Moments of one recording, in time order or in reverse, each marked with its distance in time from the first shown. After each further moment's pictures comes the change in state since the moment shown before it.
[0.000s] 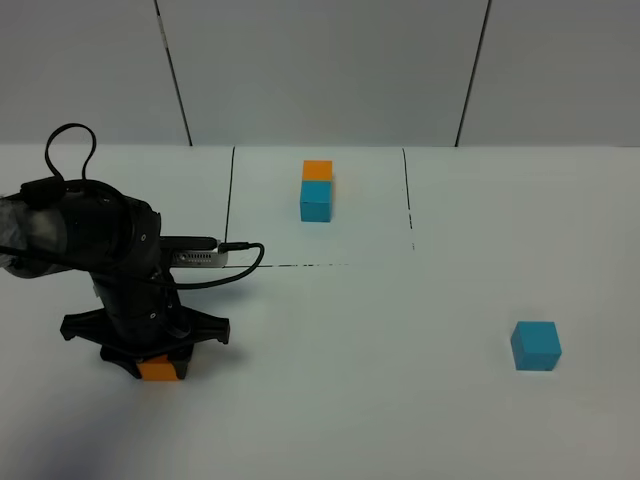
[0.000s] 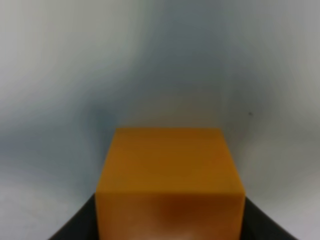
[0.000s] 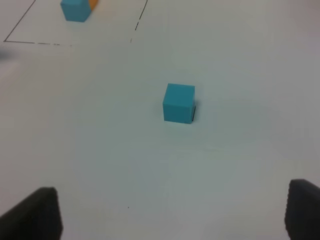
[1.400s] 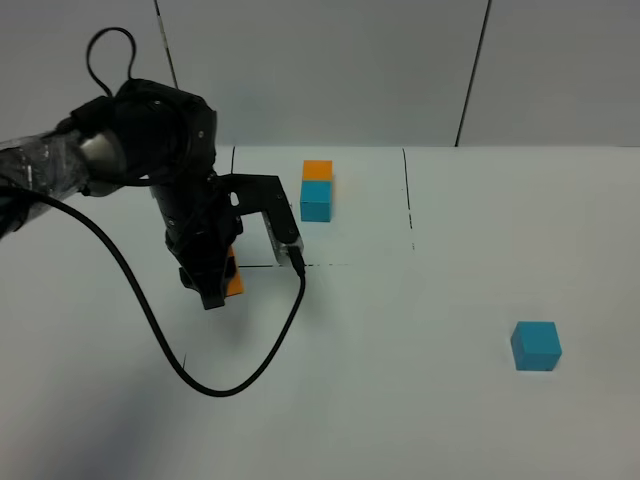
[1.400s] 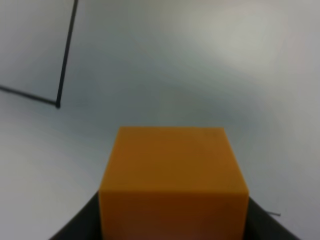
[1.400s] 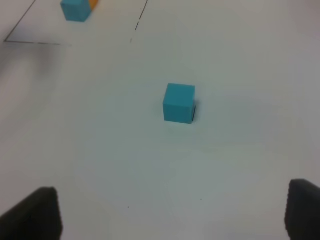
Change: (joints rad) left arm -0.074 0.172 -0.542 0.005 0.292 1.232; right arm 0.000 0.000 0.000 0.000 0.000 0.000
